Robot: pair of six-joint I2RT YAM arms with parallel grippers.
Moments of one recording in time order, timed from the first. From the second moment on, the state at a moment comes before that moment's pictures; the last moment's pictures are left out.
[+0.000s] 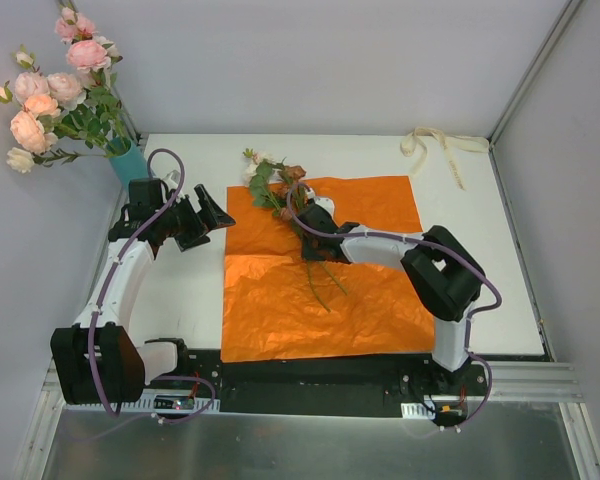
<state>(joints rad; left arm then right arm) 0.06 1.18 0.90 -0.53 0.57 -0.58 0.84 1.92 1.19 -0.24 0.23 0.70</state>
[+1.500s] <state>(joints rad) -0.24 1.32 0.88 -0.10 0.70 -0.84 0.90 1.52 1.01 0.10 -0.02 0.69</state>
